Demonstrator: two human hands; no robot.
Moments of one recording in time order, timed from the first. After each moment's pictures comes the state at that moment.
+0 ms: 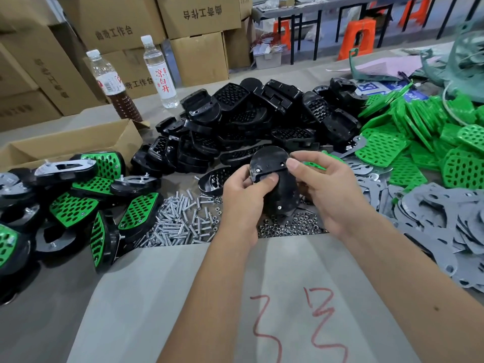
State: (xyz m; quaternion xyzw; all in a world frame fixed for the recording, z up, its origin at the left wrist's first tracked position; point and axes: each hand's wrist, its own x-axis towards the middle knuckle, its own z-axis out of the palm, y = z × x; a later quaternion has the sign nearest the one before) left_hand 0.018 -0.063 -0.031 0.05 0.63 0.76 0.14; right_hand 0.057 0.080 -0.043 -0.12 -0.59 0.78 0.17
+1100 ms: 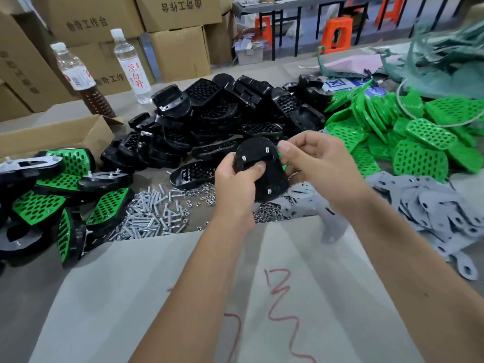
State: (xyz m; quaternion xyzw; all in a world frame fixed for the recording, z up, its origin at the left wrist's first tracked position) left_hand 0.038 -0.022 -0.023 0.05 0.61 0.78 0.10; right_hand 0.093 0.117 -0.008 -0.07 -0.74 0.64 0.21
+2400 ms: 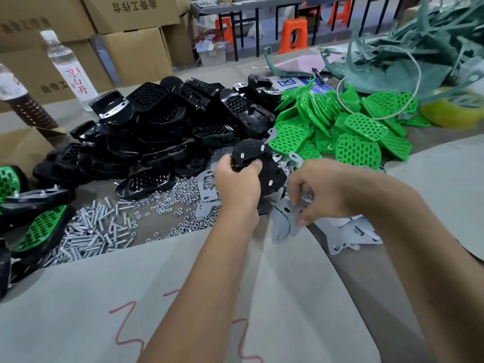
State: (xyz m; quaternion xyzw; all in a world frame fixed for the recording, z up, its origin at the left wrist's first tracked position) left_hand 0.070 0.061 -0.024 -0.01 0.63 0.77 0.13; right_hand 0.158 0.190 0.016 -0.09 -0.98 0.13 -0.10
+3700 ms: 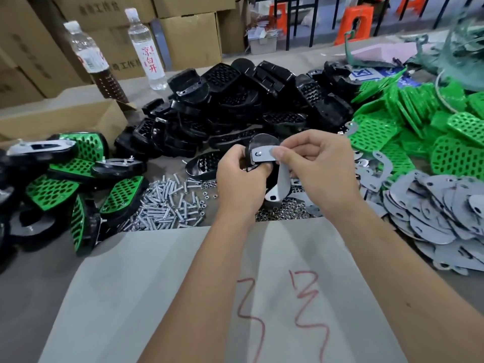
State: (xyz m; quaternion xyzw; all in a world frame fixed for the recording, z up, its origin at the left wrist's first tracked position) left_hand 0.019 -0.047 -0.035 0.08 0.72 0.69 0.00; right_hand 0.067 0.078 -0.024 -0.10 -0.75 0.58 0.29
